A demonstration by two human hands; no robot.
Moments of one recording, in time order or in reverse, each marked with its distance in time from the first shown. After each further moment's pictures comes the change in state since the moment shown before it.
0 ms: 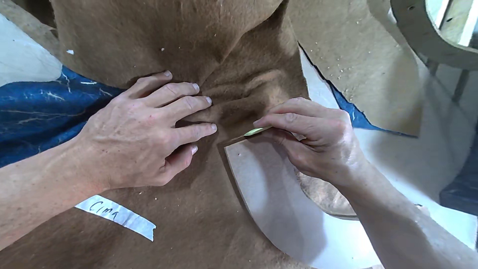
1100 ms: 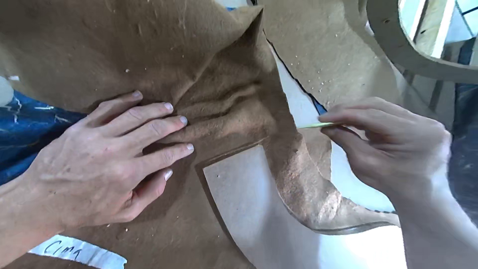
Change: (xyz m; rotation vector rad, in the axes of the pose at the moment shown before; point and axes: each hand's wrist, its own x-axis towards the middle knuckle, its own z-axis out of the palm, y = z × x) left_hand -0.006 -0.001 0.010 -0.062 0.069 -0.043; right_hand -0.049 0.042 -0.077 -0.142 0.112 0.244
